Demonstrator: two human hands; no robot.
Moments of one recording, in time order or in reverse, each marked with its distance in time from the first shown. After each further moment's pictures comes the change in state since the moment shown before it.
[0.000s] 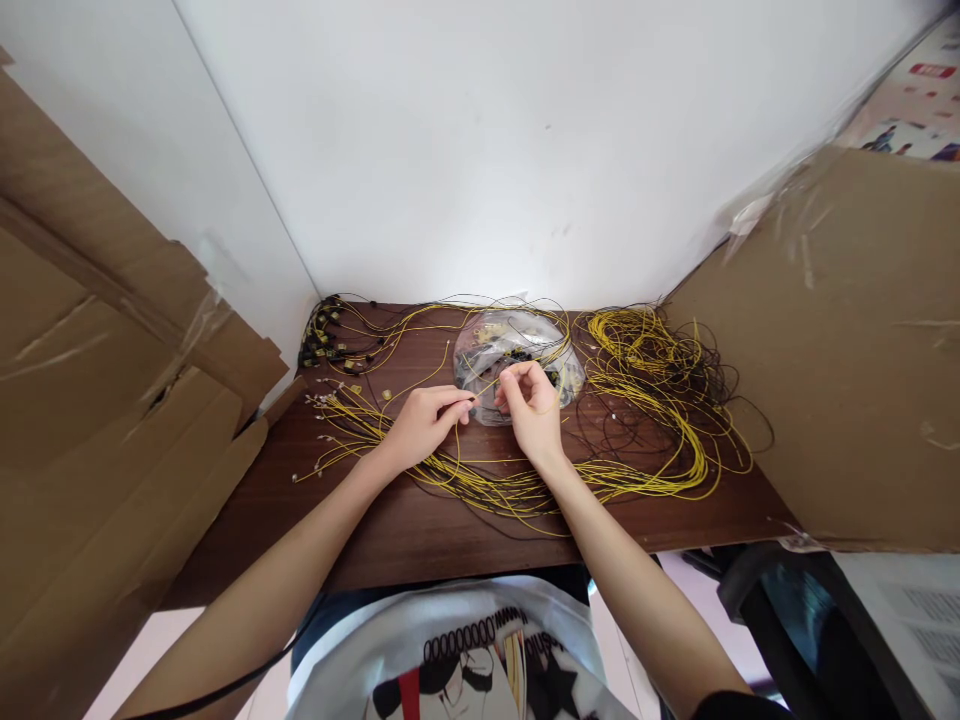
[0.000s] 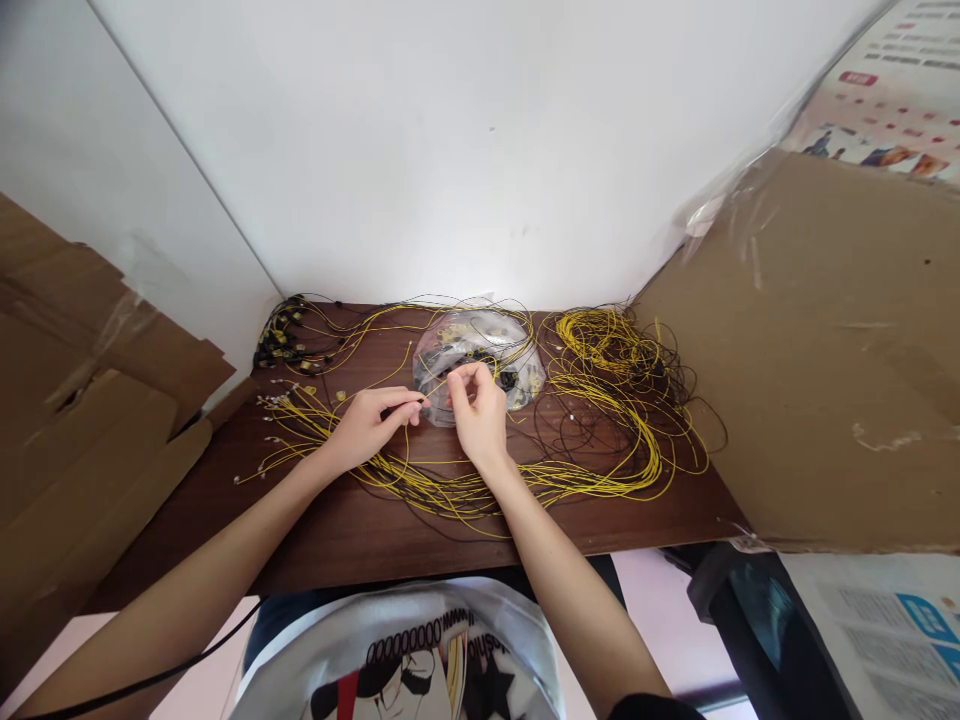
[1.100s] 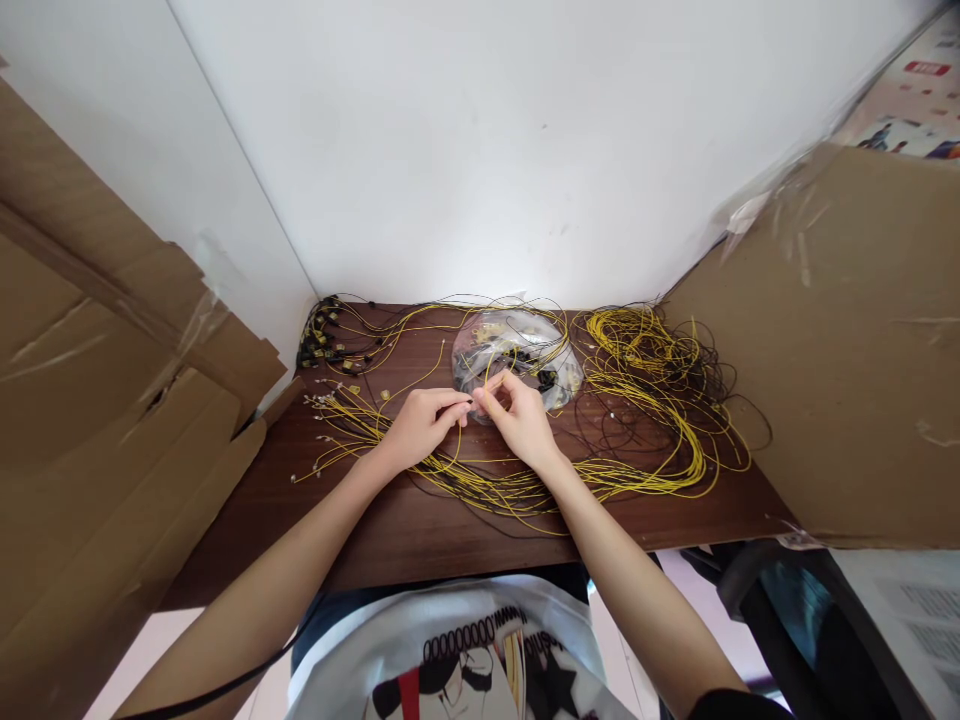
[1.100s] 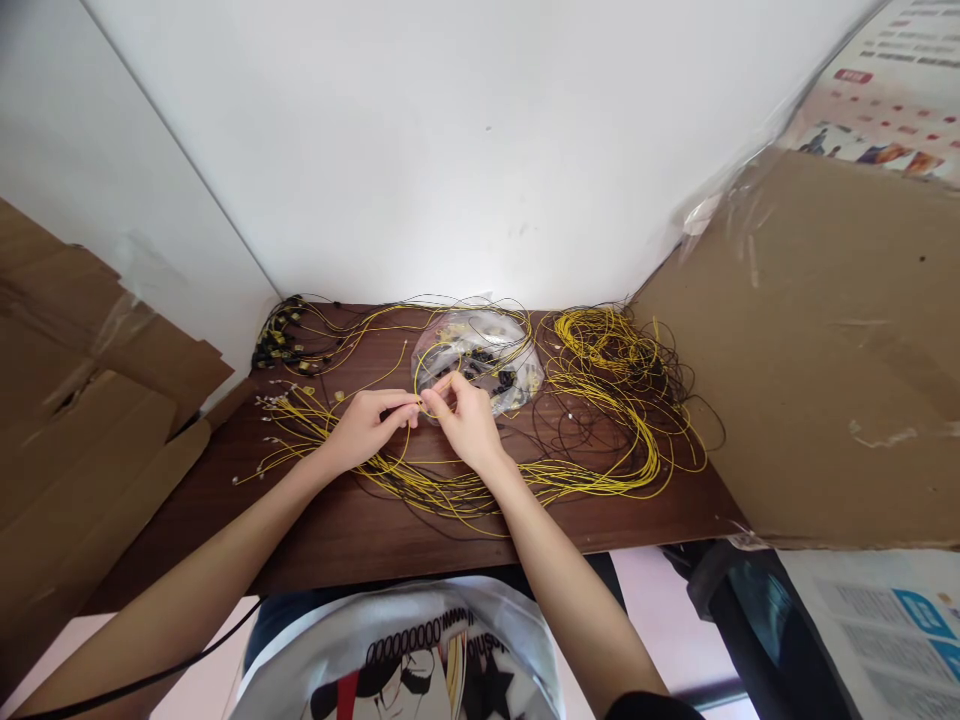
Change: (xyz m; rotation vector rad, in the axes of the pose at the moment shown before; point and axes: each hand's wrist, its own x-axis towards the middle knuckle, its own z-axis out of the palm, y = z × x) left_hand 0.001 0.003 0.000 0.031 -0.032 -0.004; right_hand 0.000 -0.004 -0.001 -0.092 -0.265 -0.064
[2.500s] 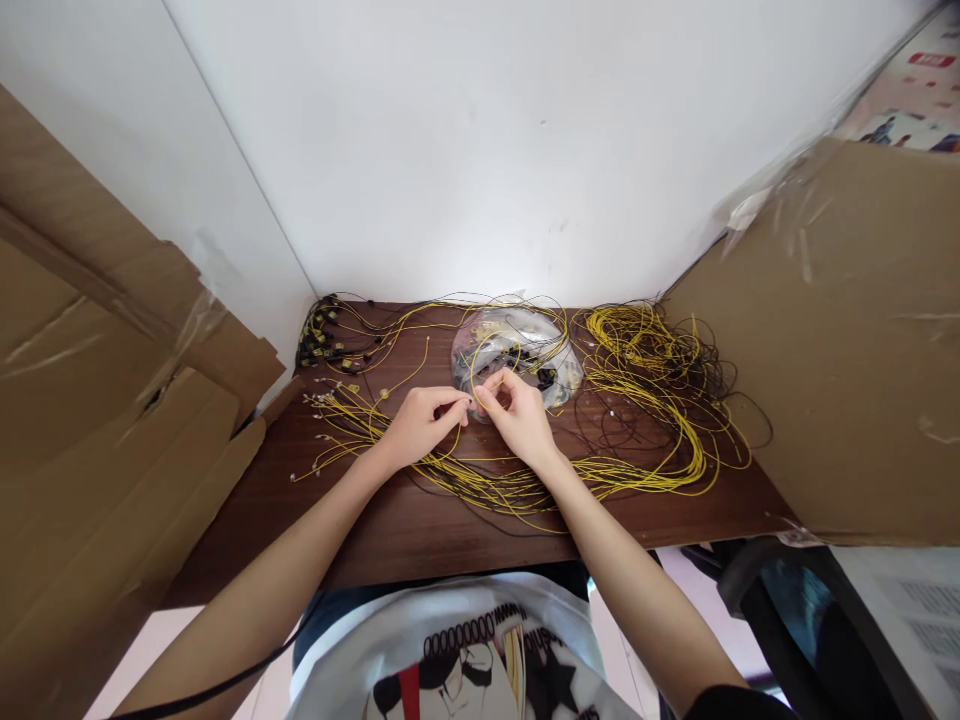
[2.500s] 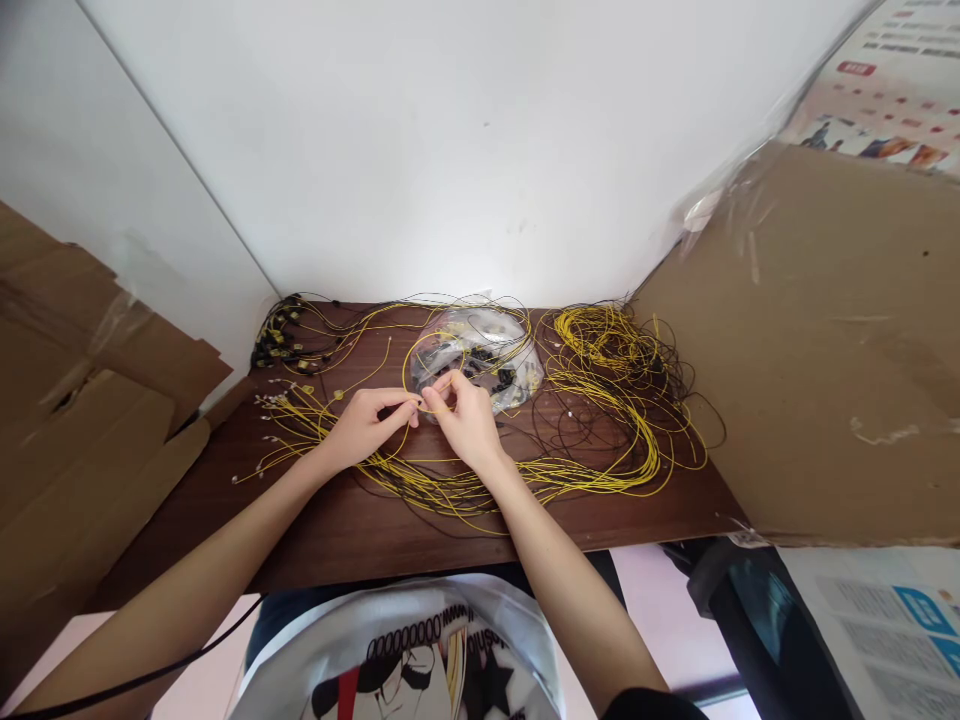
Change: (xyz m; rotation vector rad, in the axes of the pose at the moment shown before) left_hand 0.000 0.004 -0.001 -0.003 -0.011 -0.040; right_hand 0.000 -0.003 0.000 -0.026 0.028 0.026
